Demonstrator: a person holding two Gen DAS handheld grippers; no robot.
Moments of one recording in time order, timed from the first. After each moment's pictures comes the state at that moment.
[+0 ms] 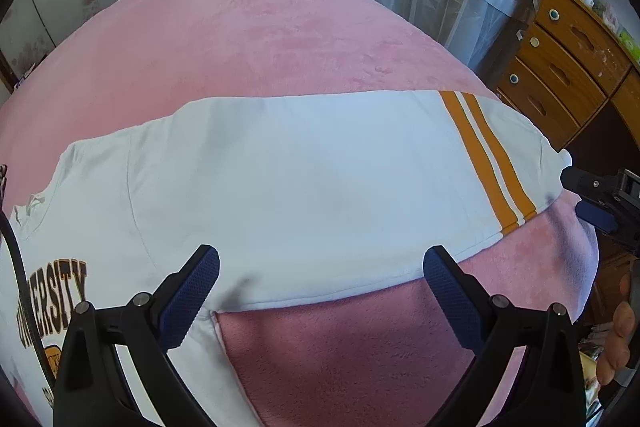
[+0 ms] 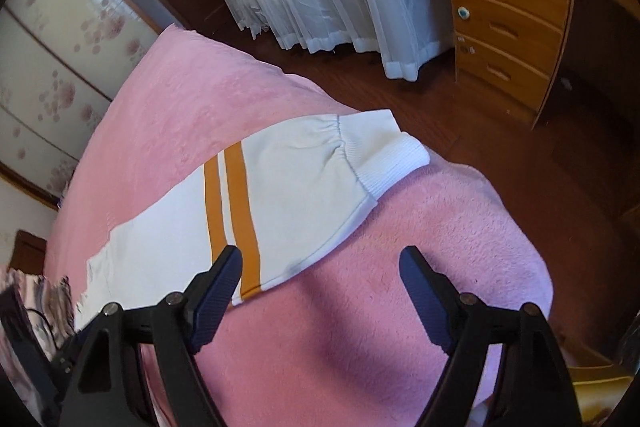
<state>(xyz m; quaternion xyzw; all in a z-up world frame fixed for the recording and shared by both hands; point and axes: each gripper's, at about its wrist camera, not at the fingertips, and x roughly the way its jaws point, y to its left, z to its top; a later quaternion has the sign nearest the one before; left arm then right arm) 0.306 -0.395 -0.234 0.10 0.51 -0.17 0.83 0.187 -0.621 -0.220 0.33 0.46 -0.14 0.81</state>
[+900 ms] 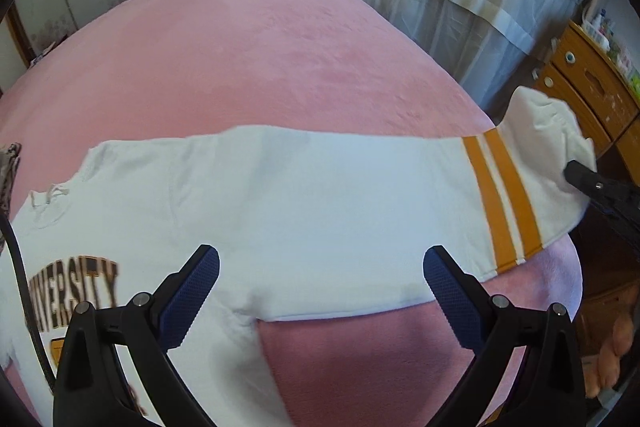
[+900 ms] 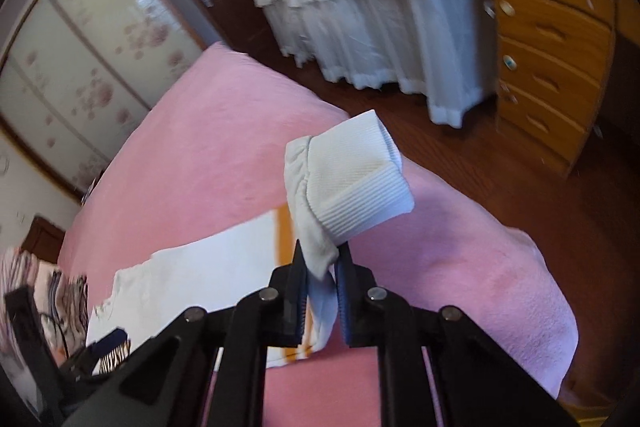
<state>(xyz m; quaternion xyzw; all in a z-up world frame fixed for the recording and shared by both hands) 0.319 -0.355 -0.189 0.05 0.50 -0.14 0.85 0.217 -0.565 -0.150 0.26 0.39 -0.07 0.88</state>
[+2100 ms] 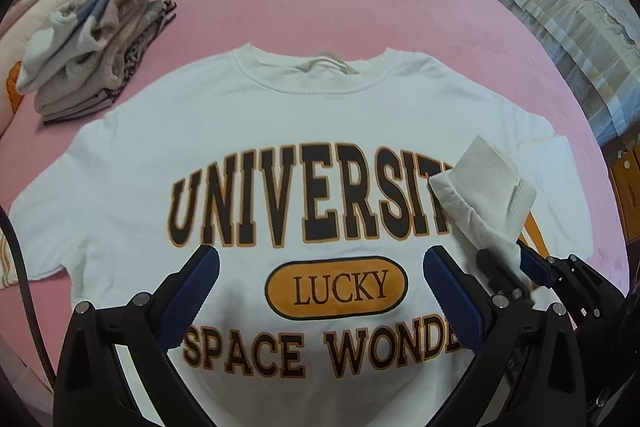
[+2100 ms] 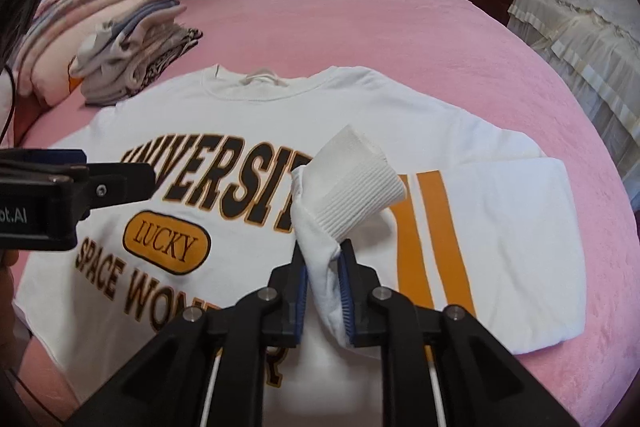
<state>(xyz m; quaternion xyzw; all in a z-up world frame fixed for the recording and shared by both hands) 0.277 -0.031 -0.220 -0.05 0.54 0.01 0.84 0.234 -0.175 -0.212 -0.07 0.45 0.17 0.87</state>
